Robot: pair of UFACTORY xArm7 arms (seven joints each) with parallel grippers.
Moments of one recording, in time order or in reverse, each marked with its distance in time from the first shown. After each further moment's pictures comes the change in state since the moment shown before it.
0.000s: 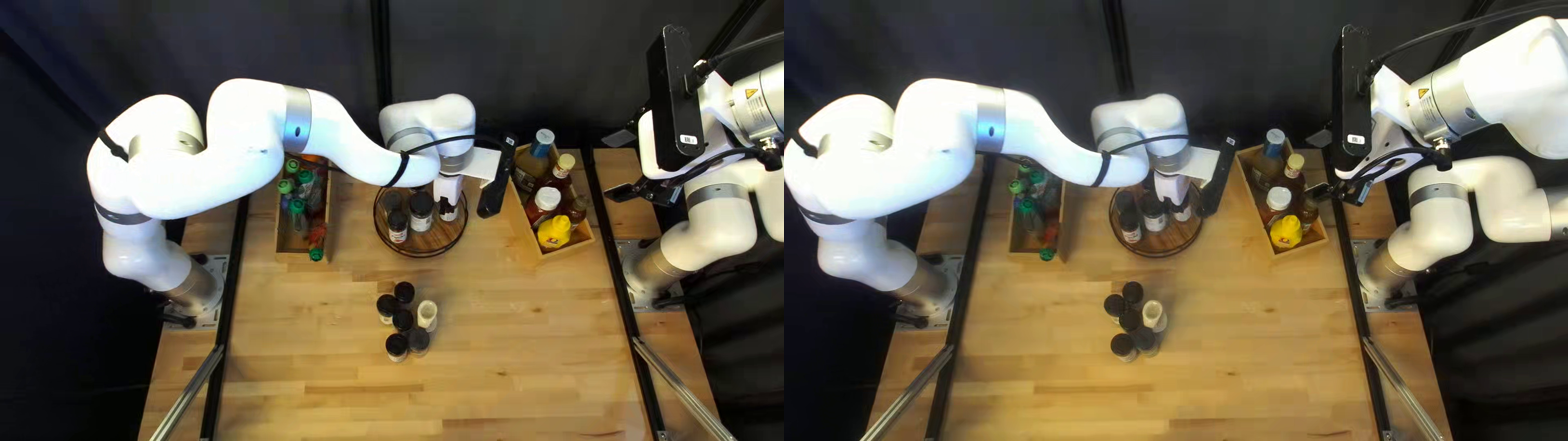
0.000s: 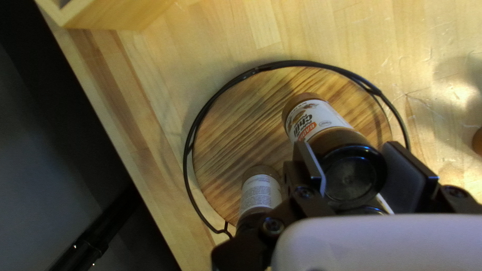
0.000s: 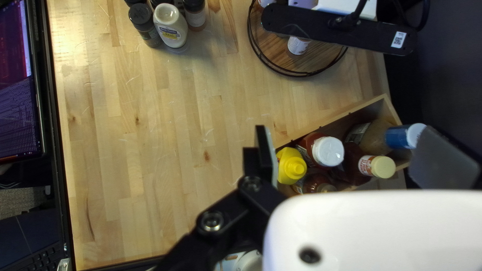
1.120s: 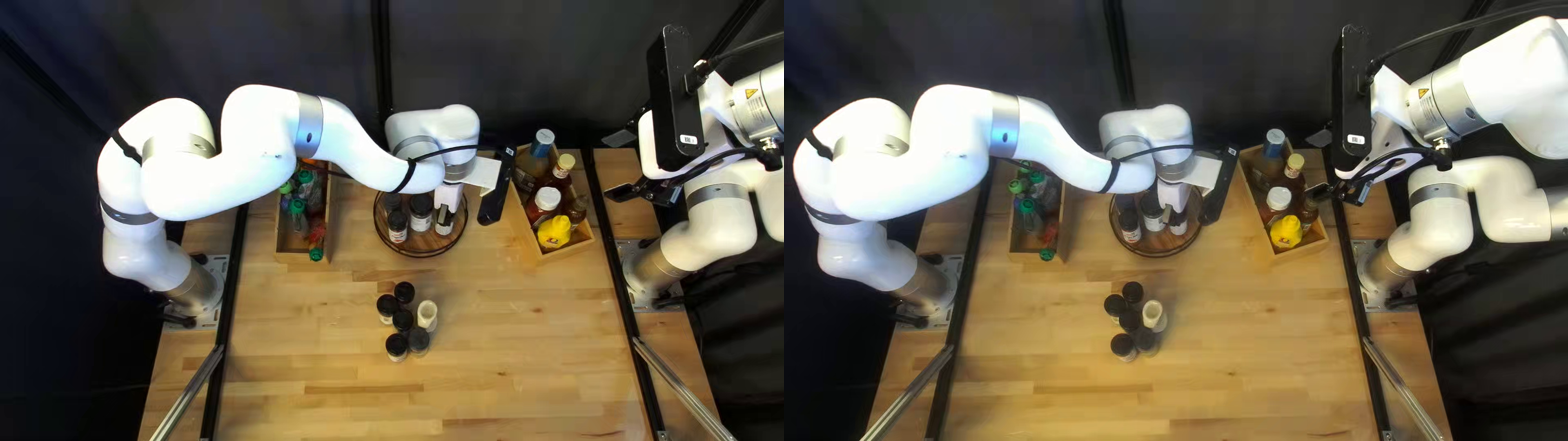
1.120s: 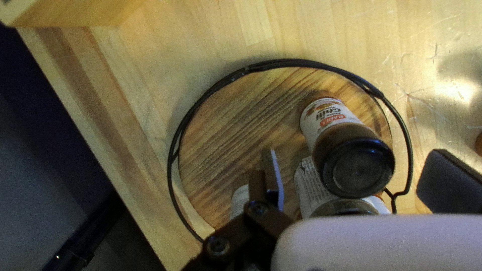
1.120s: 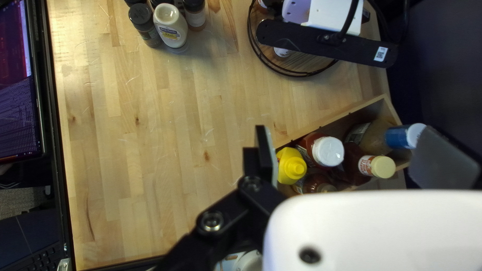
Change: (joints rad) left arm -0.009 0.029 -0.019 0.040 -0.015 0.050 0.010; right arm 0.000 0.000 0.000 0.000 0.000 0.000 0.000
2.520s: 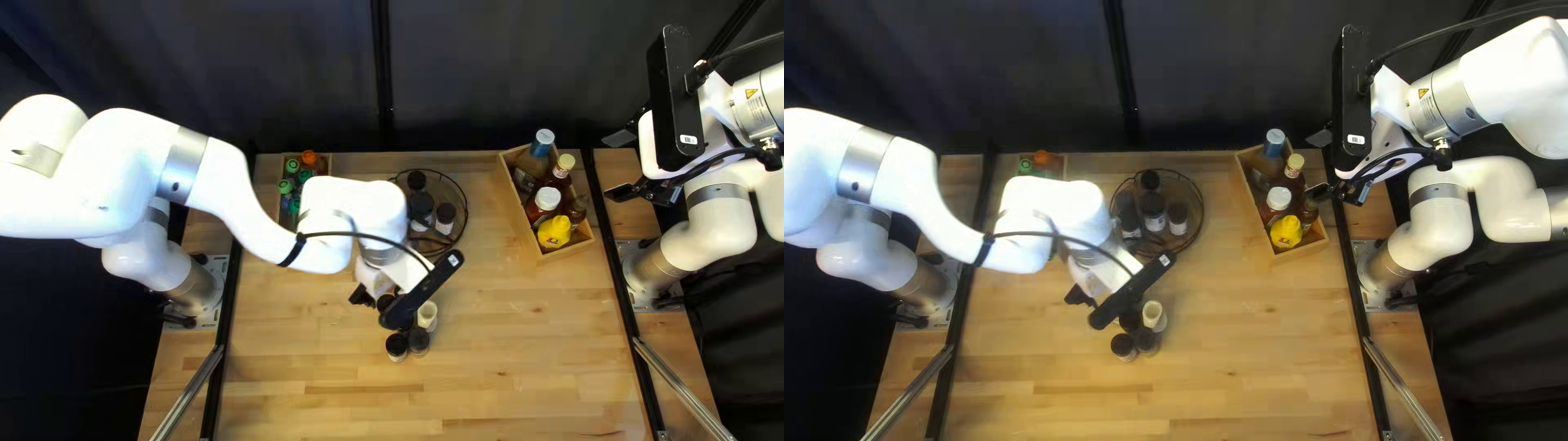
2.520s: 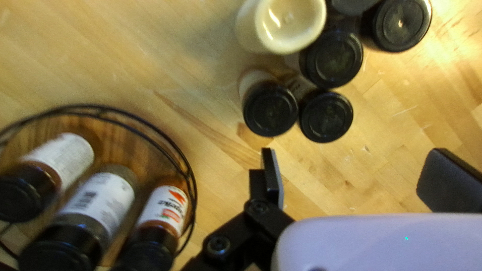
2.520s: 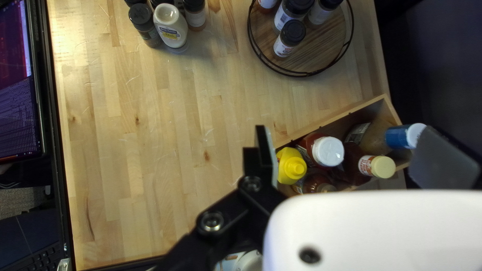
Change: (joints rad) left arm -0.112 -0.575 -0.214 -0.732 -0.115 -0.142 0.077; right arm 0.000 0.000 0.000 0.000 0.000 0.000 0.000
